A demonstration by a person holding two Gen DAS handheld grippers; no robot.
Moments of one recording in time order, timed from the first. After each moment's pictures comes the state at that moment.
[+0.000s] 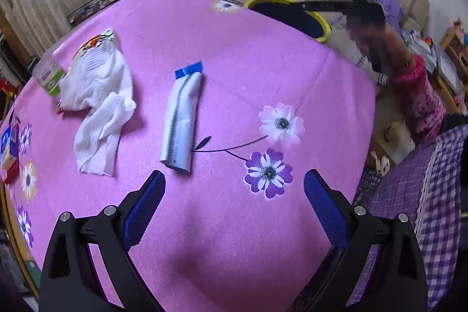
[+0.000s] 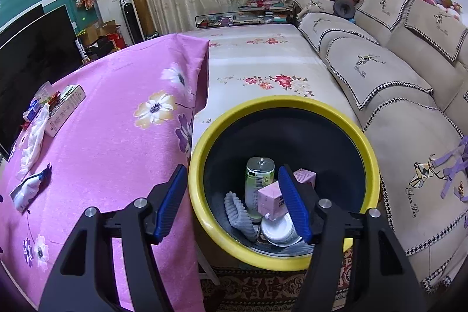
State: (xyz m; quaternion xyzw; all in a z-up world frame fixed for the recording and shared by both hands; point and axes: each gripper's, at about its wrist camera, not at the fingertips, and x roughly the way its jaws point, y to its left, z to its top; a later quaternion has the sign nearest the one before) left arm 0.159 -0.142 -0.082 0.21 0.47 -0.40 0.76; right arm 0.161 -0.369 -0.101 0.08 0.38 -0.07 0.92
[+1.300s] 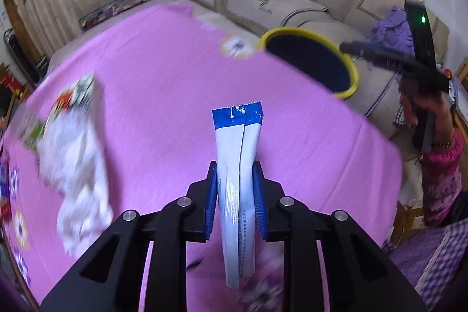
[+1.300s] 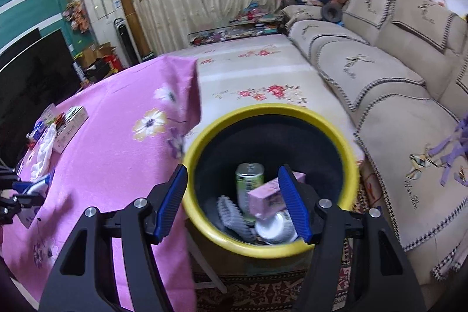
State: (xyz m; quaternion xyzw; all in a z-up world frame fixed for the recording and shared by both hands) left arm 0.213 -0.242 -0.084 0.19 0.45 -0.39 0.78; right arm 0.121 -0.393 -0.087 0.12 0.34 -0.09 0.93
